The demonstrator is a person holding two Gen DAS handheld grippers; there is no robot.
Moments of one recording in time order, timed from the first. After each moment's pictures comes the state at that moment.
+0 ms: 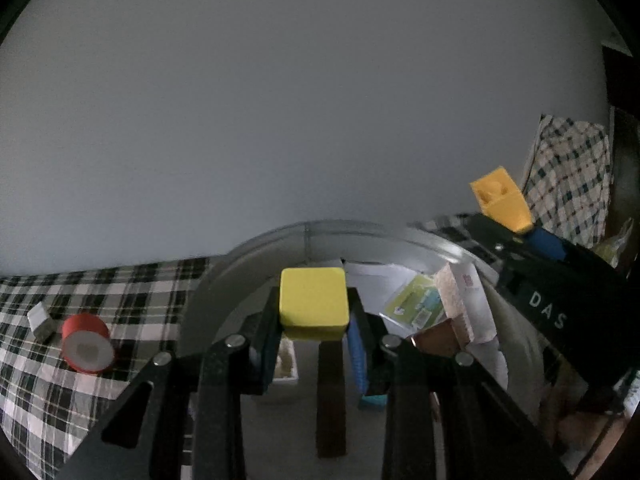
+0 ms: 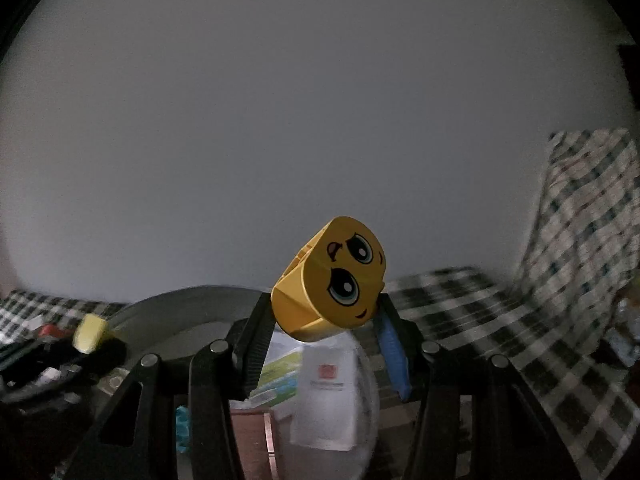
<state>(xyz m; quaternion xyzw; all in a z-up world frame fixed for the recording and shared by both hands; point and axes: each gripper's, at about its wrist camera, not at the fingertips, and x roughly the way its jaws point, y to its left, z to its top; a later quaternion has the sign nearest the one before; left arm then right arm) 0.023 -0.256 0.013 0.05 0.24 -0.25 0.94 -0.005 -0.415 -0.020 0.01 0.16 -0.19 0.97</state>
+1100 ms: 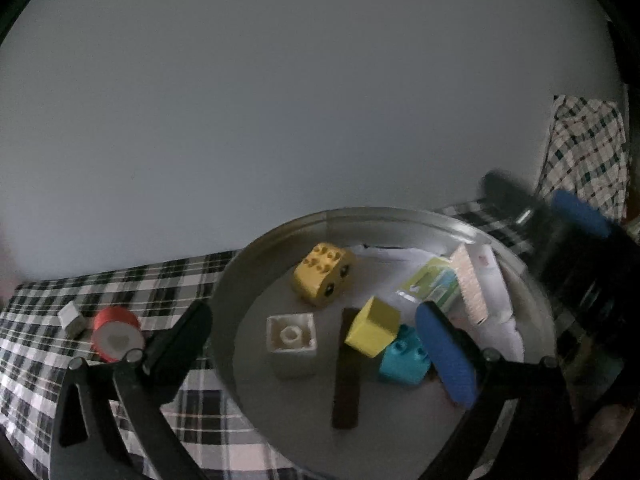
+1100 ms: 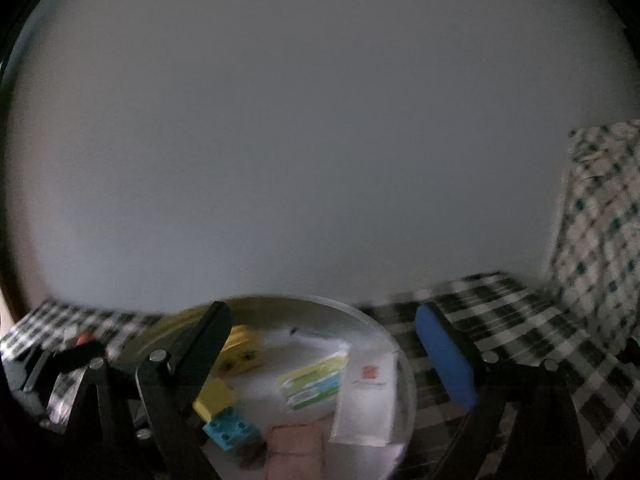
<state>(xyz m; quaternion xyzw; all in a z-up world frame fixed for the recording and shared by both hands) 0.003 -0.253 0.015 0.09 0.24 -0.20 0.95 -0.022 -0.403 -0.009 0.02 0.11 -0.16 0.98</state>
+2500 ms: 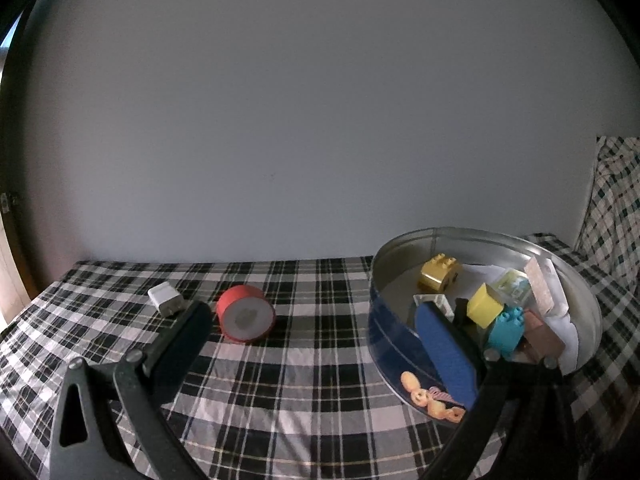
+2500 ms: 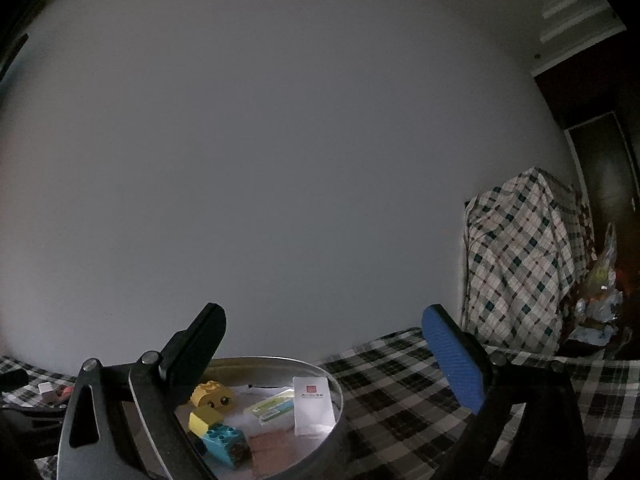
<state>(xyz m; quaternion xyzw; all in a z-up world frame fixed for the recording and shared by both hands) -0.016 -0.153 0.007 0.04 0.17 -0.11 0.98 -0.123 -0.342 -0.014 0.01 -0.07 -0.29 0.95</state>
